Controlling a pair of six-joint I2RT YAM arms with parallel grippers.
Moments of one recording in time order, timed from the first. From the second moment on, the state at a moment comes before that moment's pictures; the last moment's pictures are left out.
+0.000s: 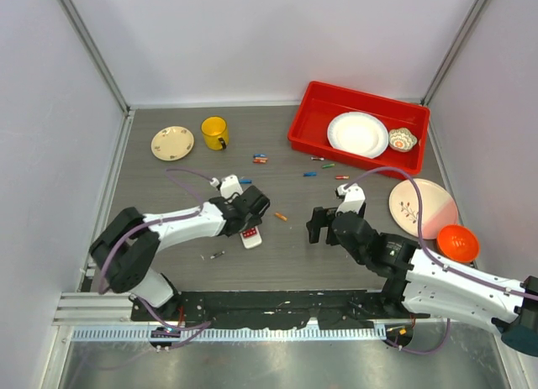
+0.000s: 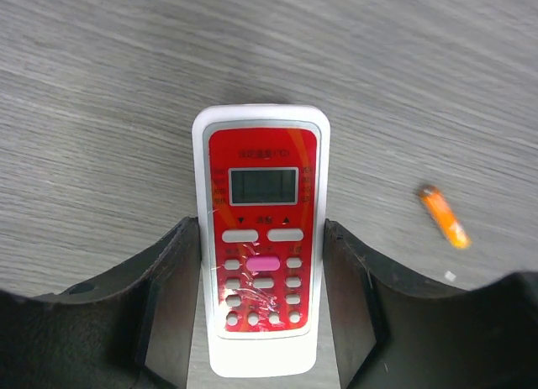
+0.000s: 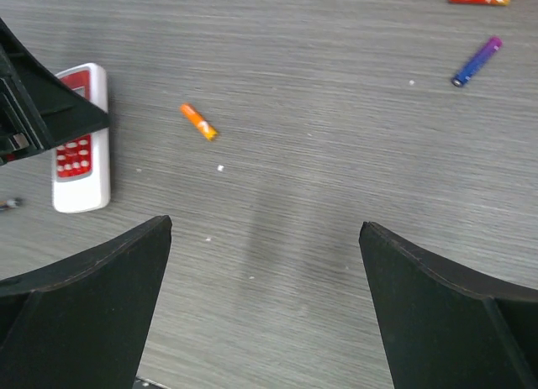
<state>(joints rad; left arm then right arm) -0.84 1.58 0.87 -0.47 -0.49 -1.16 1.01 0.78 0.53 -0.38 0.55 0.62</state>
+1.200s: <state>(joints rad) -0.60 1.12 0.32 1.12 0.31 -1.16 0.69 0.94 0.48 0.52 -0.53 0.98</state>
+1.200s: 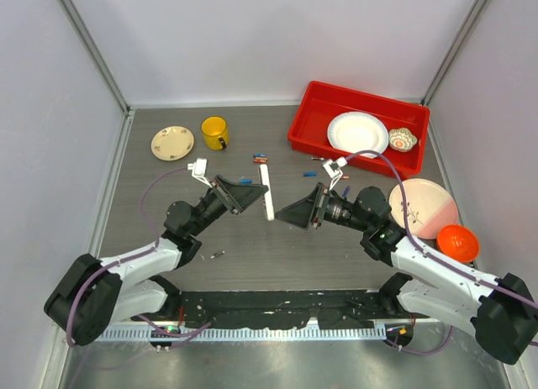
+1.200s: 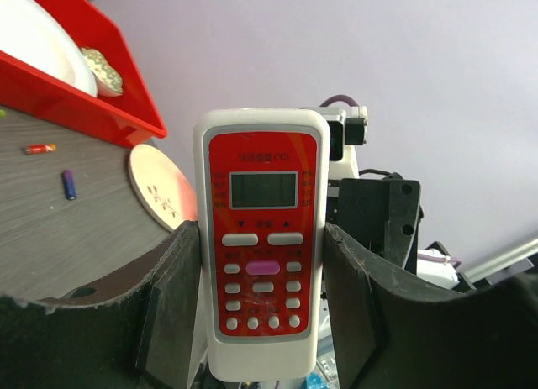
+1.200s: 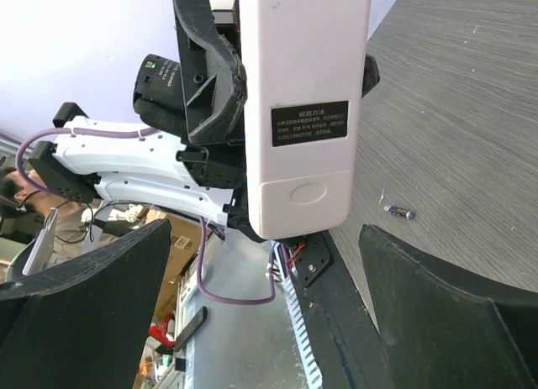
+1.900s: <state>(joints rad) -0.60 1.20 0.34 1.28 0.39 -1.26 0.69 1.09 0.48 0.65 -0.59 0.98</state>
